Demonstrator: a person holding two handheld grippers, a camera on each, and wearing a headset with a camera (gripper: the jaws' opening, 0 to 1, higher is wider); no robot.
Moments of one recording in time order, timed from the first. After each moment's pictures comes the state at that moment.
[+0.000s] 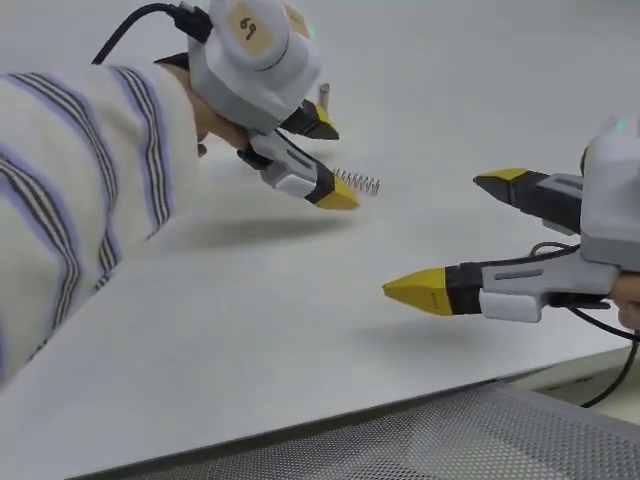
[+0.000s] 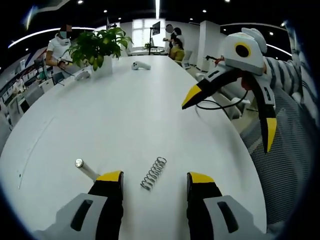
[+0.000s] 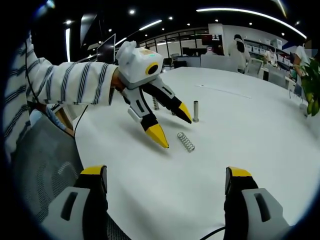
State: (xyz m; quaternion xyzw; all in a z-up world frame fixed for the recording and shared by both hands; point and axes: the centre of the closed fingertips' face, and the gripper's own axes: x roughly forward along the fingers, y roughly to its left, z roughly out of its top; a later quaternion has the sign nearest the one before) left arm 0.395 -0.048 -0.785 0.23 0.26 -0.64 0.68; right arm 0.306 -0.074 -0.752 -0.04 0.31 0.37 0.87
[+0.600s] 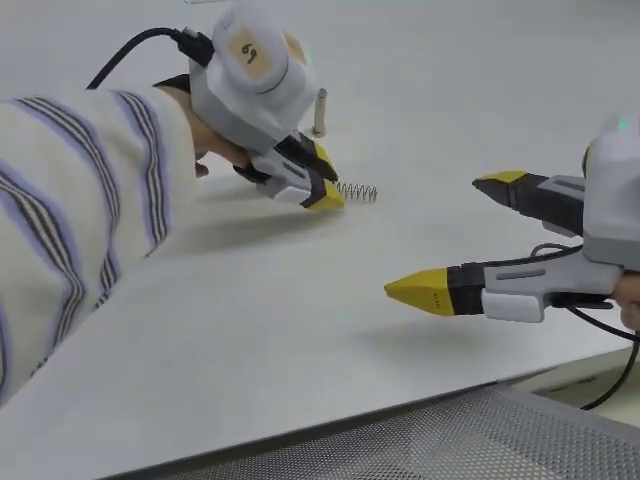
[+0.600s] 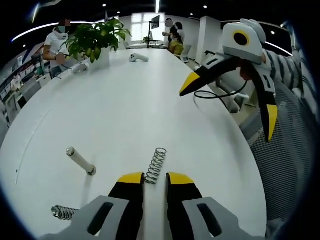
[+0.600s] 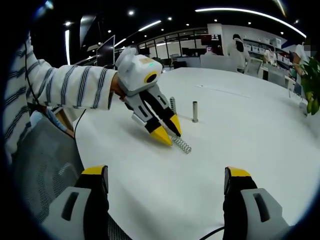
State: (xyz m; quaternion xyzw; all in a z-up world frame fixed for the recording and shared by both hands) left arm 0.384 -0.040 -0.798 0.25 0.28 -0.64 0.67; right arm 0.306 -0.076 -0.751 -0.04 0.31 0.37 0.87
